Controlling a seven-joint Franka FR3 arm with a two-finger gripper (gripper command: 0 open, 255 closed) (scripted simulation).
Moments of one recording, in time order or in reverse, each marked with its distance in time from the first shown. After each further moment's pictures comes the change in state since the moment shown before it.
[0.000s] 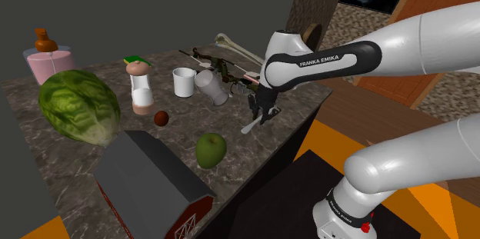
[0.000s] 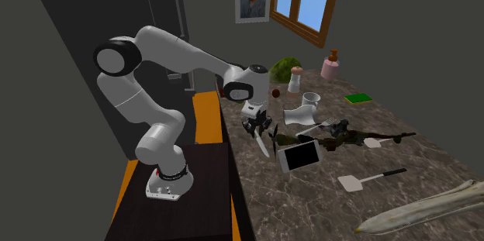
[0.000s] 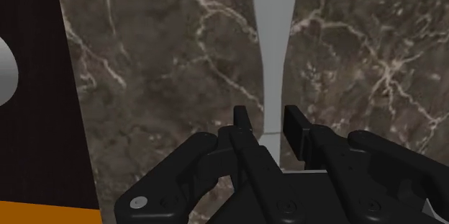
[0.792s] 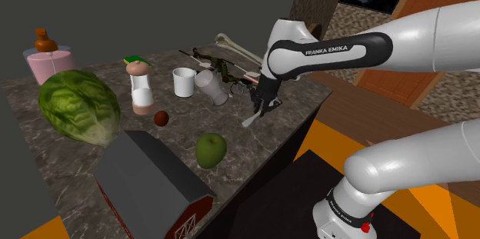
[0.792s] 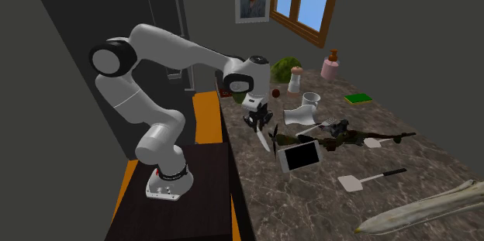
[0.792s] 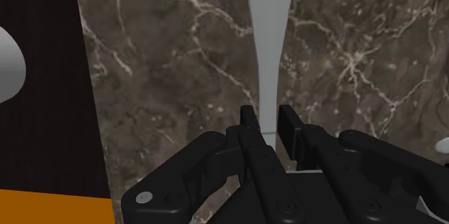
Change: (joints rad) arm 0.000 -0.040 -0.020 0.059 -0.005 -0.084 -0.003
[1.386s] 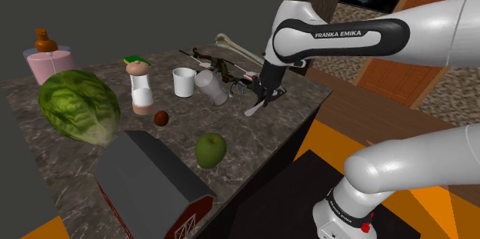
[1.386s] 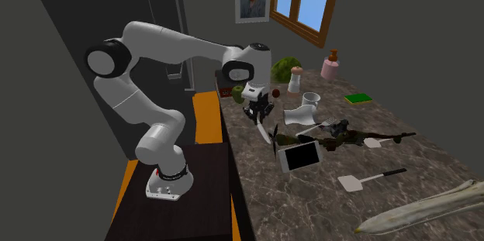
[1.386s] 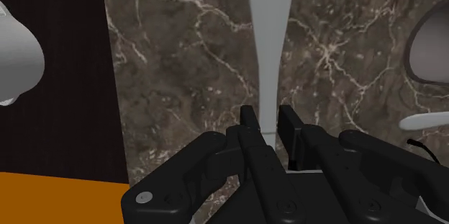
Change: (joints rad) arm -0.003 -0.043 -0.028 0.091 -0.013 -0.134 0.000
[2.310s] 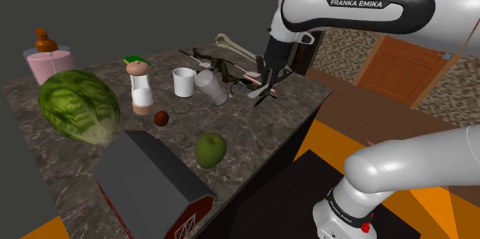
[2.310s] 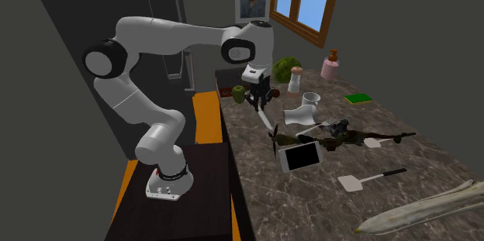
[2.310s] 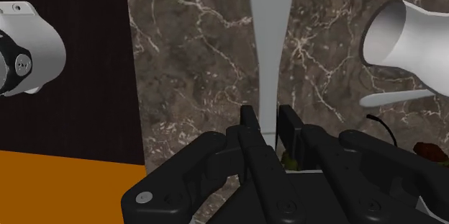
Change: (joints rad) arm -0.010 -0.013 -0.030 0.178 -0.024 -0.191 0.010
